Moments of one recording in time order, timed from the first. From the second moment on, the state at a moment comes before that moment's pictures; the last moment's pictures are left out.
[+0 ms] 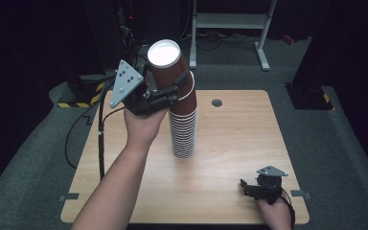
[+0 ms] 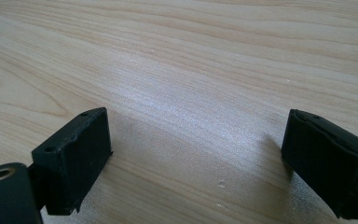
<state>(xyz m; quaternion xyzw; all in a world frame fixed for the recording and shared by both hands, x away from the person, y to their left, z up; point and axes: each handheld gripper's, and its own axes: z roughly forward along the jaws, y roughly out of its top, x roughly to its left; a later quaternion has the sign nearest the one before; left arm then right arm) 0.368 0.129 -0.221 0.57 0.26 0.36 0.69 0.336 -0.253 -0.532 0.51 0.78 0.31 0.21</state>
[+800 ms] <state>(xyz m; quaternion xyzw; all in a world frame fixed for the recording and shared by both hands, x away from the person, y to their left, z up) 0.341 0.137 -0.257 0.59 0.26 0.34 0.68 0.336 -0.253 -0.532 0.51 0.78 0.31 0.21</state>
